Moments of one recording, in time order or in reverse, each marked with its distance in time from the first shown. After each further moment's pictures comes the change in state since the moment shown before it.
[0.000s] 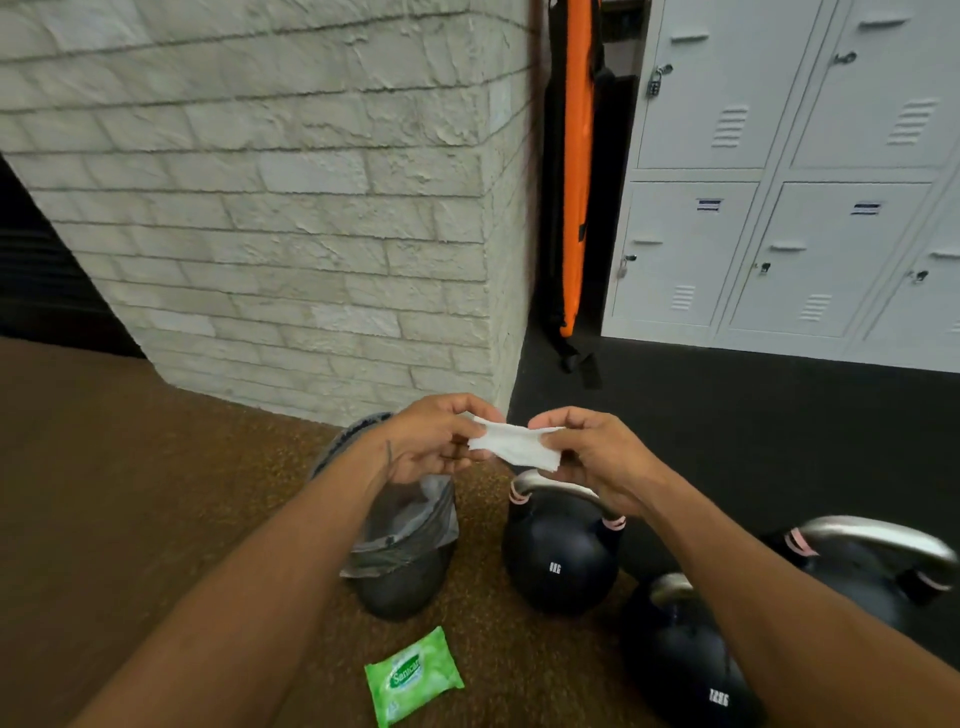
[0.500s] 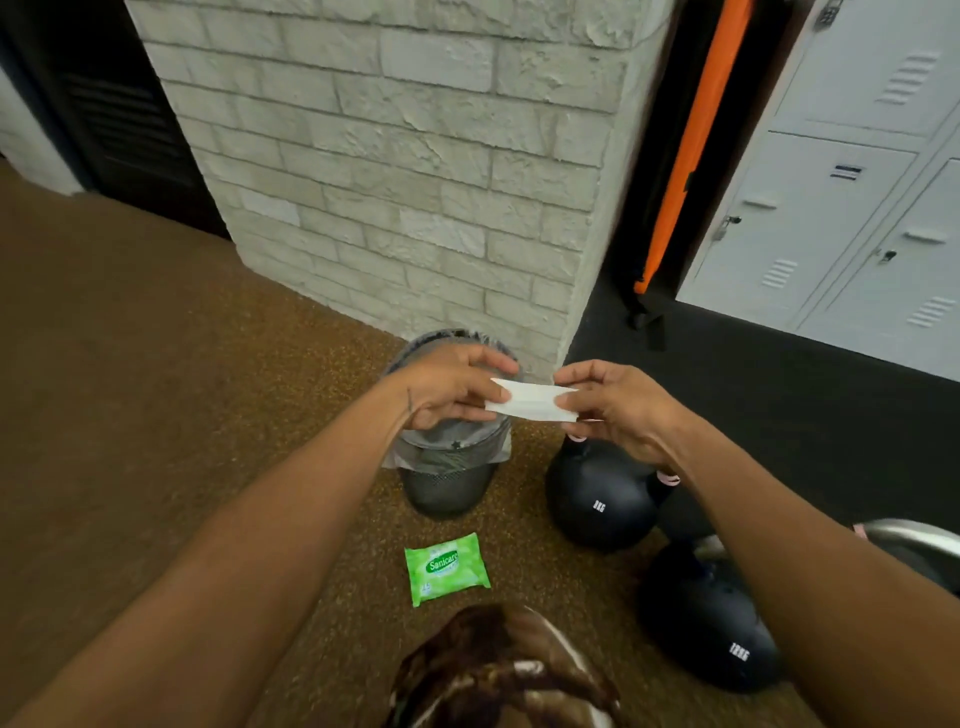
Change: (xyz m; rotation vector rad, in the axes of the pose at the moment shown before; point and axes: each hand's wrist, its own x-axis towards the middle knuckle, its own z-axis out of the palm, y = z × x) left_hand -0.049 -0.058 -0.056 -0.134 0.072 0.018; right_hand 0.011 0.018 0.068 -0.198 -0.127 0.088
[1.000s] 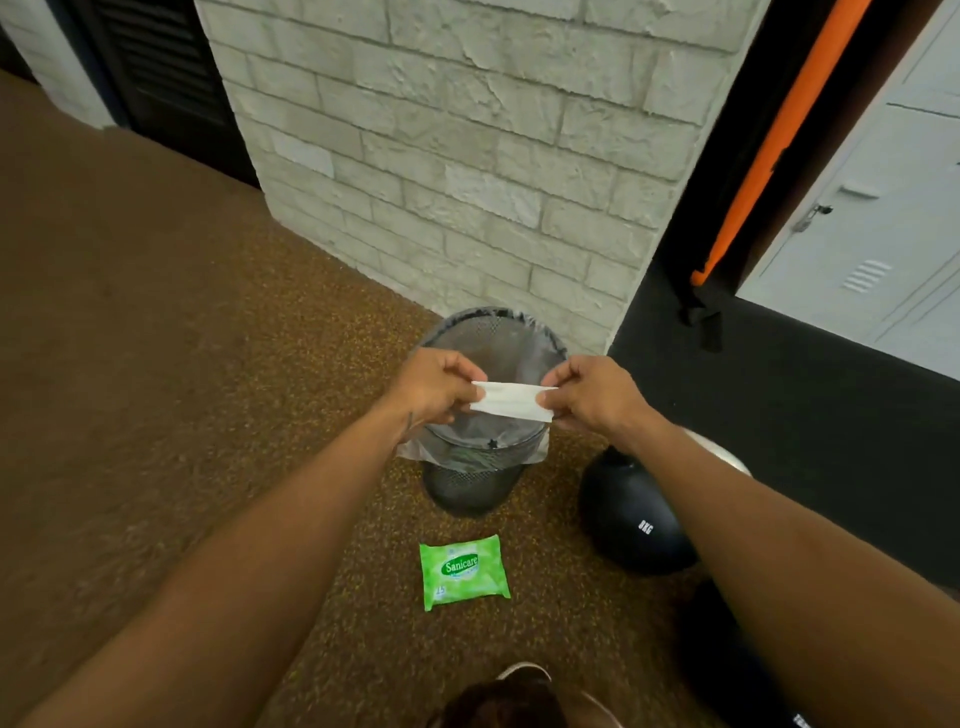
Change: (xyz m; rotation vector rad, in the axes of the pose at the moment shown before) left_hand 0.047 -0.076 -0.066 0.204 0.428 0.029; right_hand 0.102 0.028 0.058 -0.504 0.122 -0.053
